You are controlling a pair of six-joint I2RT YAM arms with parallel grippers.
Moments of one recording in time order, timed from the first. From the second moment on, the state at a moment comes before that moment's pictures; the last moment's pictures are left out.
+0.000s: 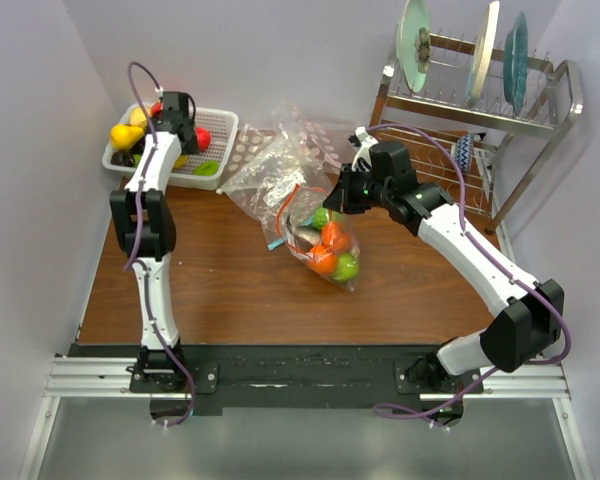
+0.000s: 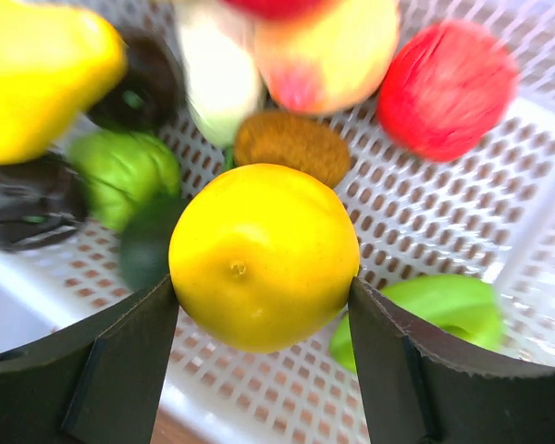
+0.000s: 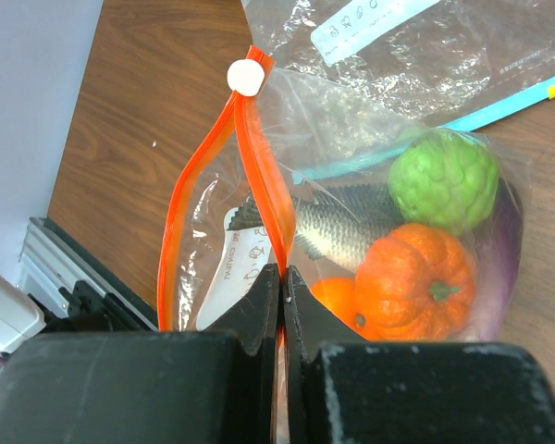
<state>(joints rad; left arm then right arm) 0.01 2.35 2.21 -0.67 -0.42 -0.09 0.51 1.44 1.35 -0.49 -0.25 0.46</state>
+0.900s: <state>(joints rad) -0.05 1.72 1.88 -0.60 0.32 -0.38 0.51 1.44 1.39 -0.54 -0.25 0.45</state>
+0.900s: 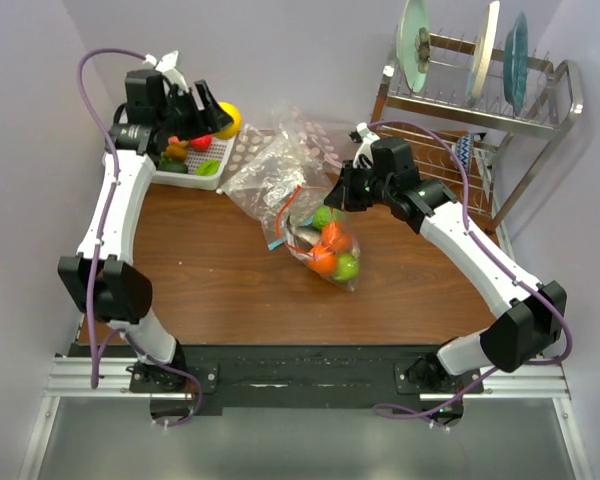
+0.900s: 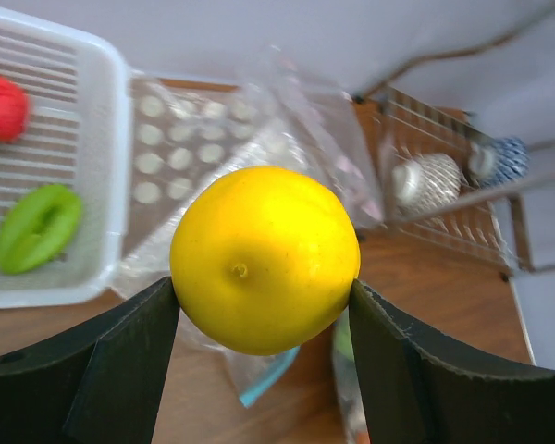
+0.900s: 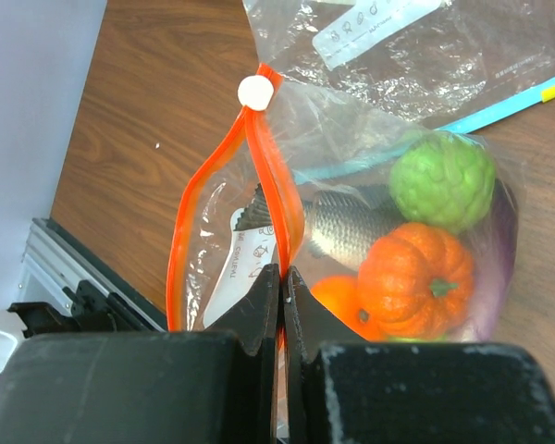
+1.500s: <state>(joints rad) -0.29 1.32 1.35 -0.27 0.60 -0.63 0.51 1.44 1.40 -0.55 -0.24 0.45</state>
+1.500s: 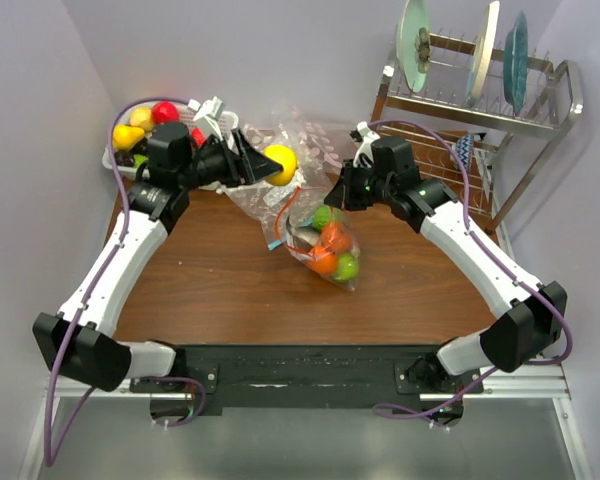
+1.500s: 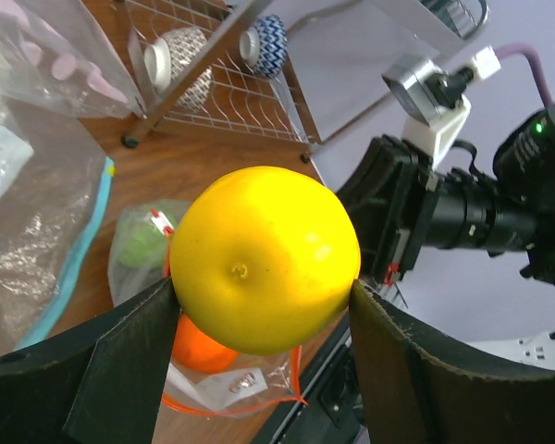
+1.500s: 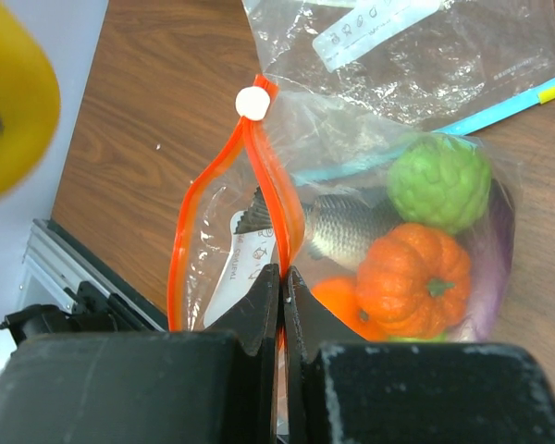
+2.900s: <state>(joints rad) -0.64 1.40 1.34 -0.46 0.16 -0.51 0.50 1.44 1.43 -0.59 -0.22 0.45</state>
